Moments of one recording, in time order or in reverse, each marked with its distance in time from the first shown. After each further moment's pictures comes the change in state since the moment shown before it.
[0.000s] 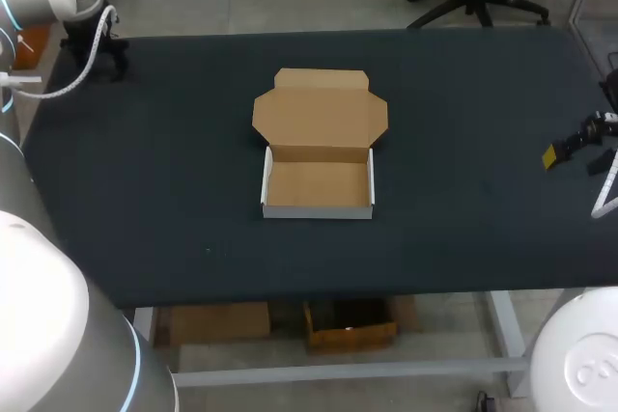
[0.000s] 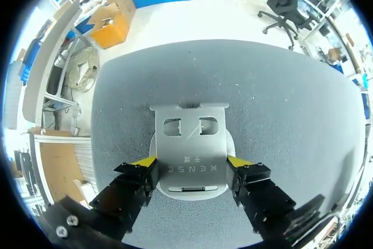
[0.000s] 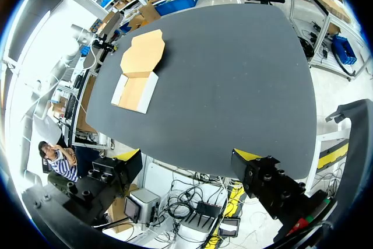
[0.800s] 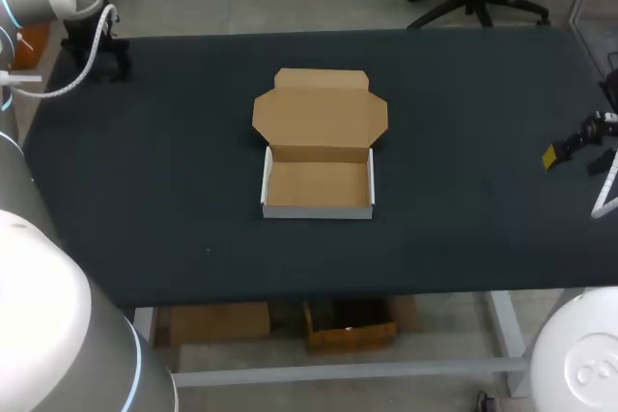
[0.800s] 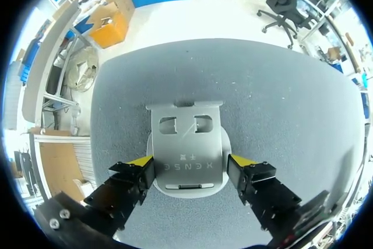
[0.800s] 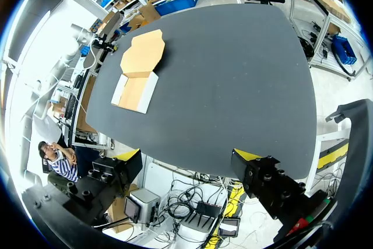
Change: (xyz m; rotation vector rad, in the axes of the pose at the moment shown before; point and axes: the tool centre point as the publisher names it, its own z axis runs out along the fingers) left arm 0.003 0.002 -0.003 -0.009 0.005 0.003; right arm 0.000 0.000 0.000 0.000 0.000 0.000
